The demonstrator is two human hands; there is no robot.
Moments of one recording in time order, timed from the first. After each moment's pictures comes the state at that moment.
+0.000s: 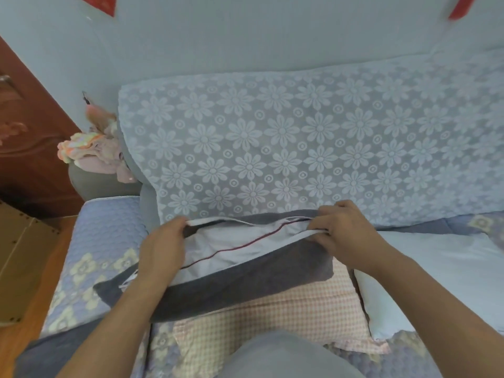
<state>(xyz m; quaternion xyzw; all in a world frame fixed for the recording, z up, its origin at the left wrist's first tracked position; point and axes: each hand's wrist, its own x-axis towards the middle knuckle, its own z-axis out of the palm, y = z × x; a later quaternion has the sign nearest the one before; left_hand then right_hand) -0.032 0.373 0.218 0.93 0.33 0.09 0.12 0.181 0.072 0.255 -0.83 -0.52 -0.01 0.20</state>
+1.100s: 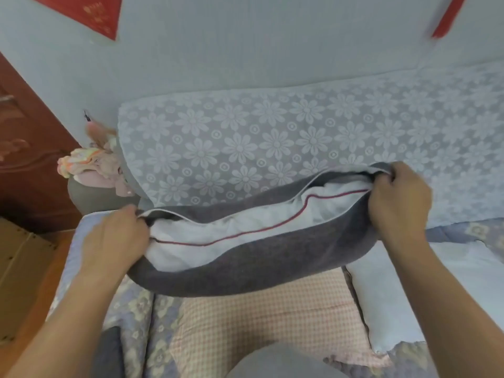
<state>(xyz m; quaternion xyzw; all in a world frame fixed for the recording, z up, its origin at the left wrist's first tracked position) -0.032 0.415 0.293 0.88 0.46 0.07 0.07 0.202 0.059 0.334 -0.90 -0.03 -0.18 0.39</state>
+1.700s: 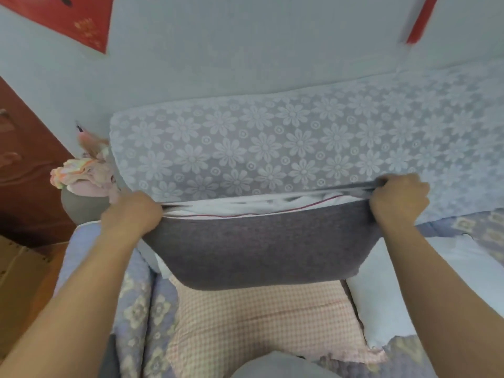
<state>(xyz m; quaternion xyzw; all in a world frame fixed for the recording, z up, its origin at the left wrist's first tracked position) 0.026 0.423 0.316 0.88 0.45 -0.09 0.05 0.268 0.016 0.281 -0.98 0.06 -0.12 0.16</state>
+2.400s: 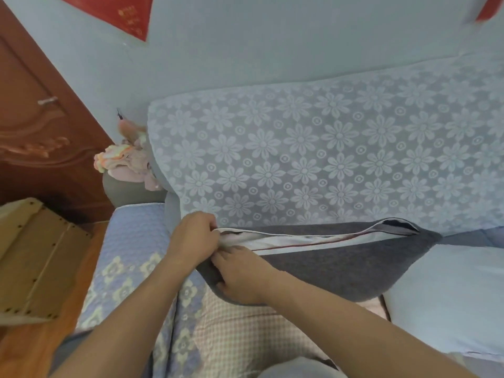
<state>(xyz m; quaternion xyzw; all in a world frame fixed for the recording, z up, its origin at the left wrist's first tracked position) 0.002 0.381 0.244 0.93 0.34 0.04 0.14 0.060 0.240 0.183 -0.73 -0.66 0.12 0.16</state>
